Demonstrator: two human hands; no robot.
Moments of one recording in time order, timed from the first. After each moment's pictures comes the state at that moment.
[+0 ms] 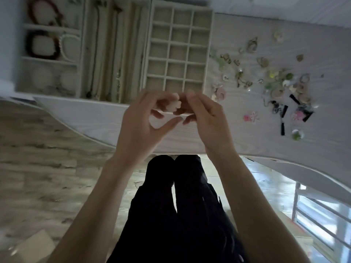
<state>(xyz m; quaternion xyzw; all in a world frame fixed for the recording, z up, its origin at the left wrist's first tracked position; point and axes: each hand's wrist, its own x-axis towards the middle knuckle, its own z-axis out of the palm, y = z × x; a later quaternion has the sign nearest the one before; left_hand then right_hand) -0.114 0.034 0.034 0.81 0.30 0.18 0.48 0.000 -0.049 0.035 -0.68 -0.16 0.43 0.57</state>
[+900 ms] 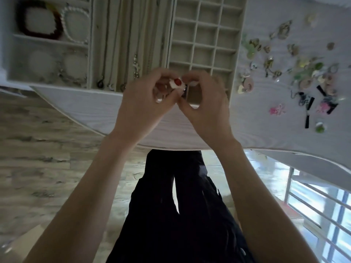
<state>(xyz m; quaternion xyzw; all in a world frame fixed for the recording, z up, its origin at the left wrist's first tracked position) -0.133 0.093 0.008 0.79 0.33 0.13 0.50 -0.033 -0.006 -0.009 -0.84 -0.38 0.16 0.36</state>
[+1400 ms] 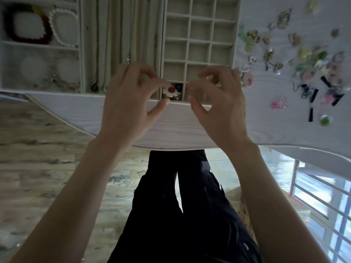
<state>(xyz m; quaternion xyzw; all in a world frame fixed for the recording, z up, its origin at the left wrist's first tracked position) -0.147 0.108 -0.004 0.94 0.24 0.09 0.21 -0.016 -0.023 -0.006 -0.84 -0.45 0.06 0.30</state>
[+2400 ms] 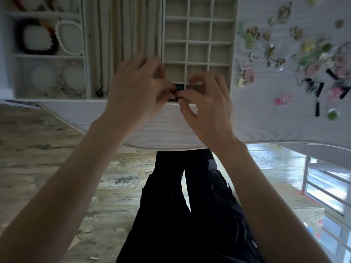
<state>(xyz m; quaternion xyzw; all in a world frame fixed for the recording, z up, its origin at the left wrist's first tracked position) -0.125 0.129 0.001 0.98 0.13 0.02 0.12 -0.032 -0.015 -0.019 -0.85 -0.44 0.06 0.27</state>
